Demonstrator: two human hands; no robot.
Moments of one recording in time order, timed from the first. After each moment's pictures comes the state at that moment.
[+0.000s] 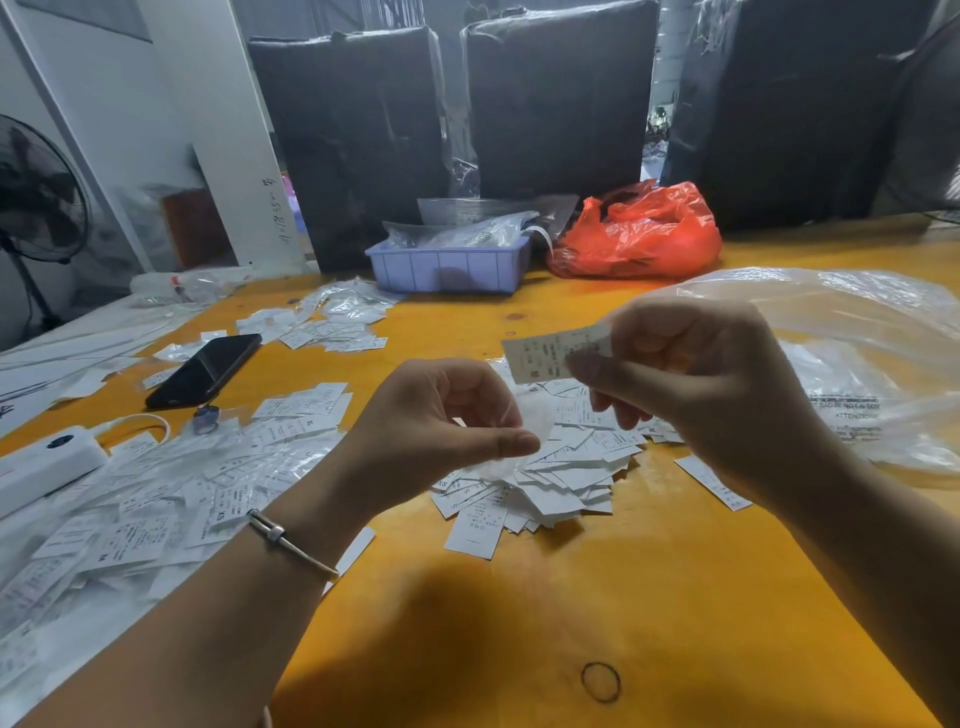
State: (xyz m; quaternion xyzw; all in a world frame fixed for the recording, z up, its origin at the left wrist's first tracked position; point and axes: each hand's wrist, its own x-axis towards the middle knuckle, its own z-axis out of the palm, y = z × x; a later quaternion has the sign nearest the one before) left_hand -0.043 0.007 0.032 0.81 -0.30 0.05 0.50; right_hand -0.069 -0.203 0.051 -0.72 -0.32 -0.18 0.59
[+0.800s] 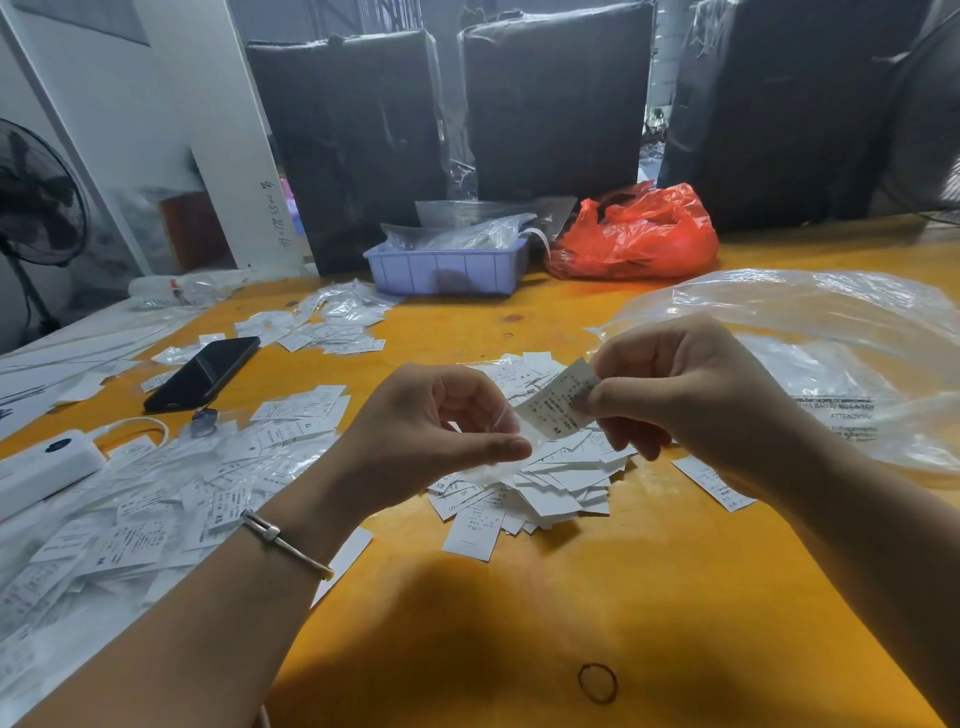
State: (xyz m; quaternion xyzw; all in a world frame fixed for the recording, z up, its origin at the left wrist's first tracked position) left_hand -0.043 0.011 0.033 0.82 -0.31 0.04 0.49; right_hand -0.061 -0.211 0.049 -0.78 -0.24 -0.07 0.58
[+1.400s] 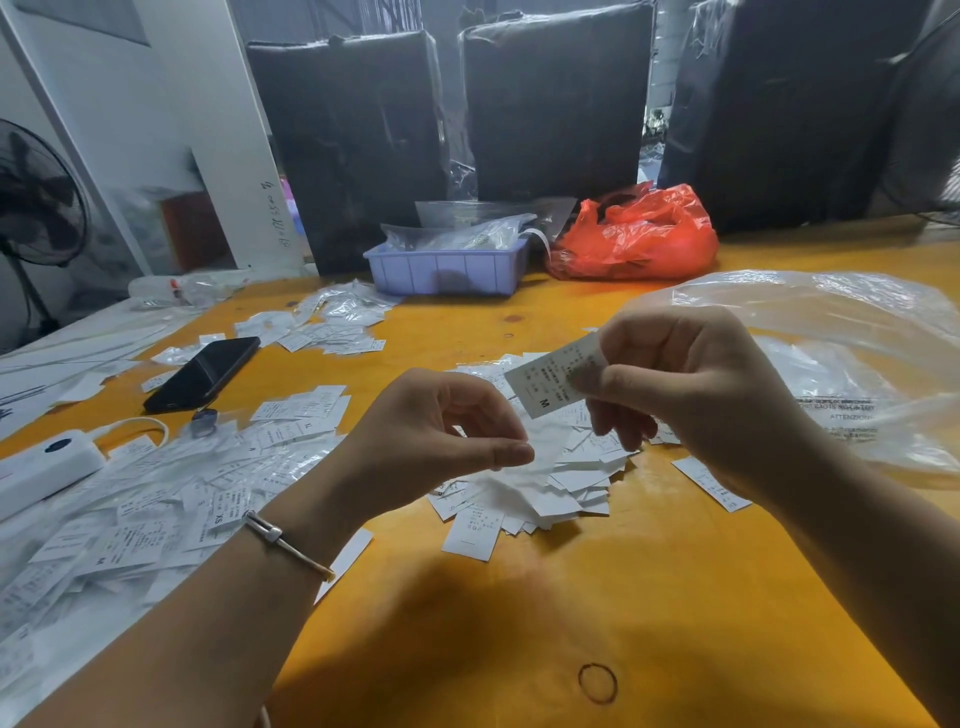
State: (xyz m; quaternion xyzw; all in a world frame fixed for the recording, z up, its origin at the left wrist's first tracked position) left_hand -0.043 0.008 0.033 0.82 -0.30 0.02 0.49; right_hand -0.062 -0.207 0.048 -0.72 -0.28 -0.11 0.62
